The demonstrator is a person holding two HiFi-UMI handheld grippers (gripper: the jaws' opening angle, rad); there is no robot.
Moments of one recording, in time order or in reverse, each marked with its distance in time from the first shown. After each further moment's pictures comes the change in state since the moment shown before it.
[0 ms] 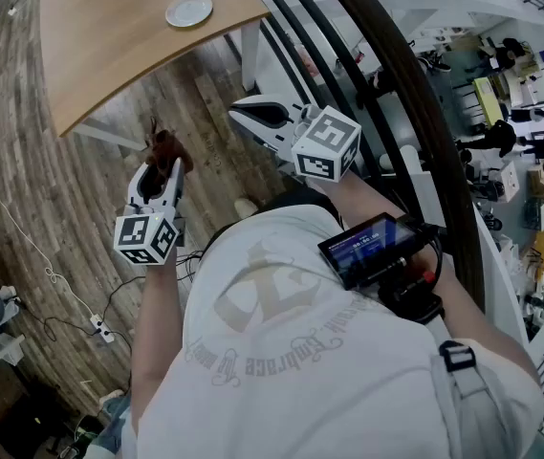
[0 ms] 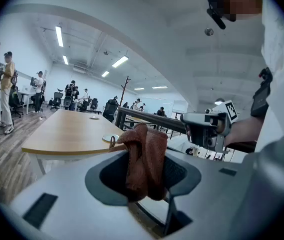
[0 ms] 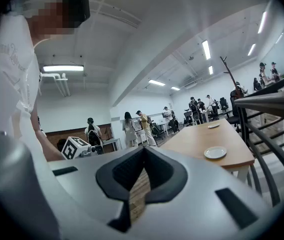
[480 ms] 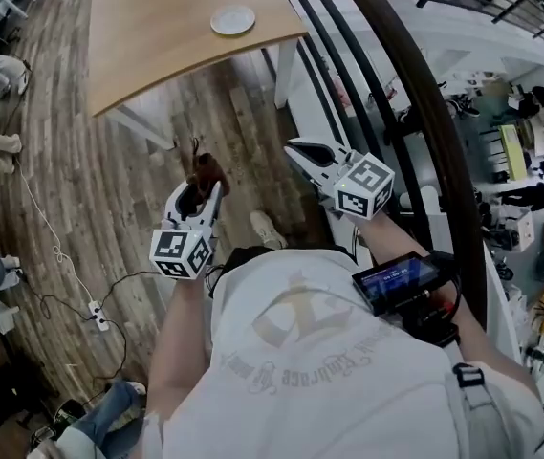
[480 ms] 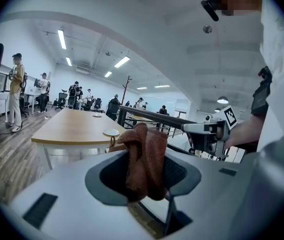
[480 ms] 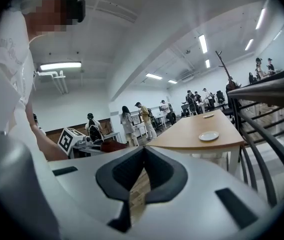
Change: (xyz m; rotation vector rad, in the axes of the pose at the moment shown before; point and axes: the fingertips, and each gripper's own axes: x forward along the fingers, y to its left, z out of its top) left arm -0.046 -0.047 -0.049 -0.023 0.031 0.015; right arm -0.067 0.028 -0.069 0.059 0.093 -0.063
